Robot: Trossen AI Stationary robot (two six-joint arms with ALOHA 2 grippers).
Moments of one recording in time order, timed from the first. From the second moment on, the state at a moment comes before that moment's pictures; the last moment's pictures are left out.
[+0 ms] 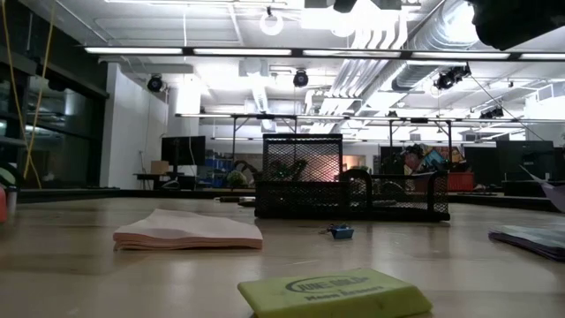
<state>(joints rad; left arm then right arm) -0.42 1.69 0.83 1.23 -0.92 1.29 0.39 1.74 0.75 1.50 0.22 0.26</state>
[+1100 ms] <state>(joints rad) -0.40 1.69 0.83 1.27 -1.05 1.38 0.37 1.78 0.79 1.57 0.25 0.18</state>
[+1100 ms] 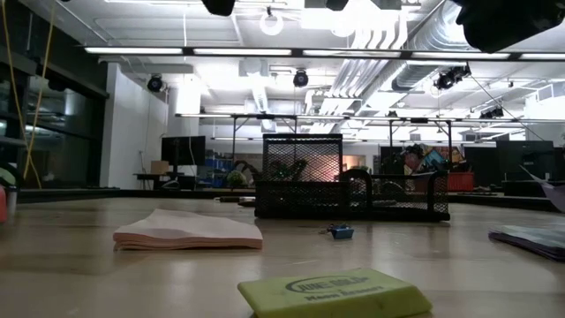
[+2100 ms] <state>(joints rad) -0.39 1.69 0.83 1.36 -0.90 1.49 0.32 1.79 0.82 1.56 0.20 0.23</state>
